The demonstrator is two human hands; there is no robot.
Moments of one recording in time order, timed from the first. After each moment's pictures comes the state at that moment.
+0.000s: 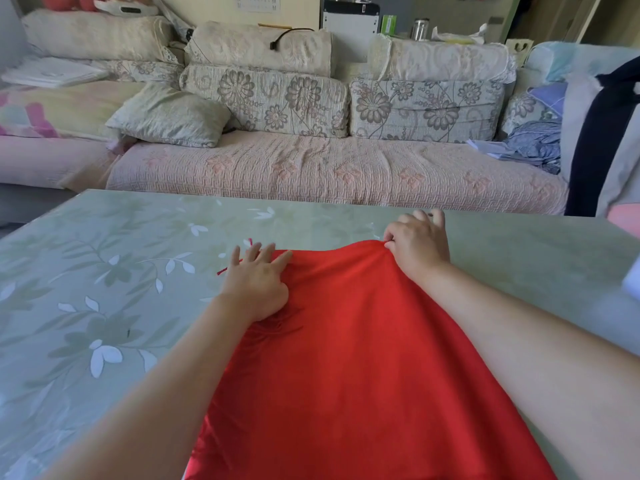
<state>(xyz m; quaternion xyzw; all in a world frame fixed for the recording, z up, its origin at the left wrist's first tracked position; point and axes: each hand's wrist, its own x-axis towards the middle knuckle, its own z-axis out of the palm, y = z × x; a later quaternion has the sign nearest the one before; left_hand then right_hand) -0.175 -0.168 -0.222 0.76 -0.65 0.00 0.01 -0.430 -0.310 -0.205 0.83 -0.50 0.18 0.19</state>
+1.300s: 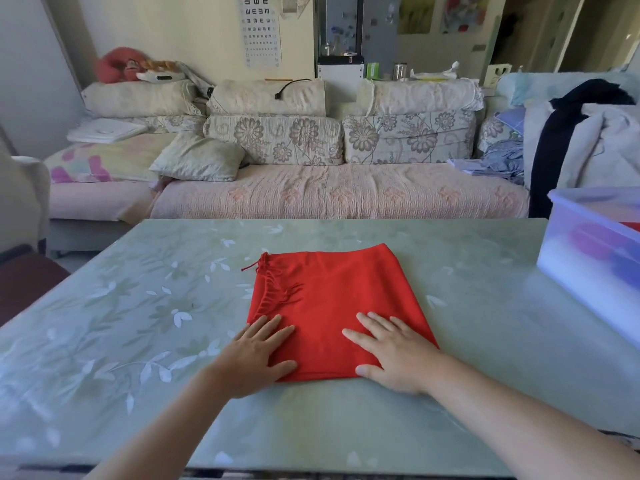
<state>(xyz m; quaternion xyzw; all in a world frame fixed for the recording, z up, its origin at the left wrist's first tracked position) -0.222 0.043 -0.222 0.69 -0.72 -0.07 -0.01 -0.508 -0.045 -0.210 0.92 -0.37 -0.09 -0.03</state>
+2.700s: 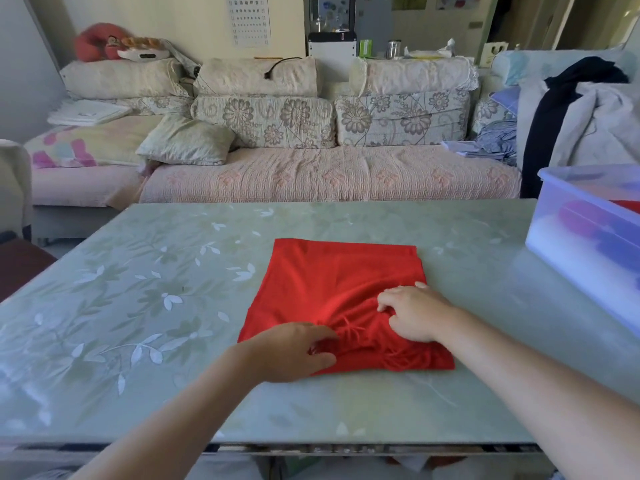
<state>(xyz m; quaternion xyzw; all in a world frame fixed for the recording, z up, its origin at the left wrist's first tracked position) -0.302 0.046 -0.183 0.60 -0.78 -0.19 0.04 -0.538 -0.071 -0.179 0.88 -0.46 -0.09 -0.05</state>
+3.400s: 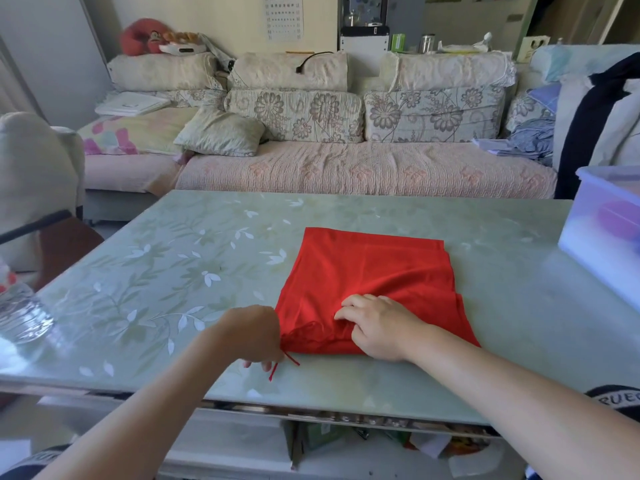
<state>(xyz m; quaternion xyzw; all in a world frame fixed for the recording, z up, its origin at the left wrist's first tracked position) -0.231 0.096 -0.161 0.72 -0.64 -0.18 -0.19 -0.460 -0.002 -0.192 0.95 -0.31 -0.01 -0.08</state>
